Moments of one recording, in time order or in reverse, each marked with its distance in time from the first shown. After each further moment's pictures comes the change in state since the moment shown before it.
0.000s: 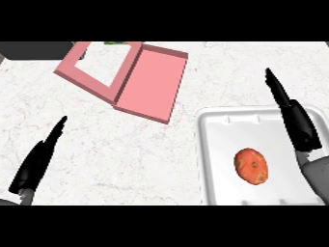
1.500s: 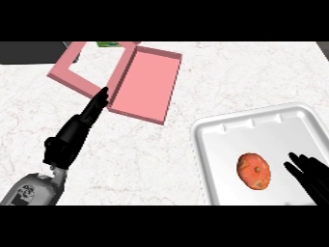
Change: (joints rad) left arm -0.170 -0.179 -0.006 -0.147 0.106 -0.142 -0.085; right arm 0.655 -0.595 0.109 -0.873 0.591 -0.053 0.478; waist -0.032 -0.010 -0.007
